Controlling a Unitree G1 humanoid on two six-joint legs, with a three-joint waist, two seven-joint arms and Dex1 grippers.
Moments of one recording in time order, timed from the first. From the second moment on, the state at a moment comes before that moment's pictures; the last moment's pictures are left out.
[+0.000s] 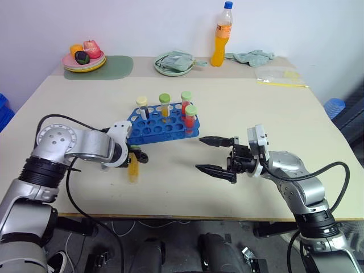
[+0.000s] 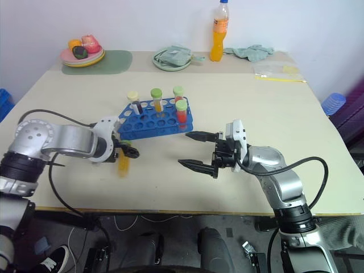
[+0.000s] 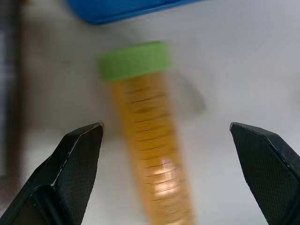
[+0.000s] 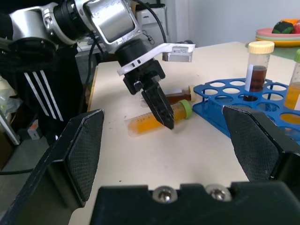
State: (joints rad) left arm -0.77 0.86 -0.26 0.22 -1.97 1.35 0.90; right arm -0.33 -0.52 0.06 -0.19 0.57 0.35 1.11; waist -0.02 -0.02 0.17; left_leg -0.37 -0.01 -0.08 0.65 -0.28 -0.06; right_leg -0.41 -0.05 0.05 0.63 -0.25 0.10
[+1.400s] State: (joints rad) left arm -0.49 0.99 -0.09 -0.48 -1.35 1.10 0.21; right arm -0.37 -0.51 0.07 -0.17 0.56 0.34 1.11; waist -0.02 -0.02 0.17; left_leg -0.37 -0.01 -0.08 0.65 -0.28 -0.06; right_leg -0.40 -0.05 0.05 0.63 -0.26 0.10
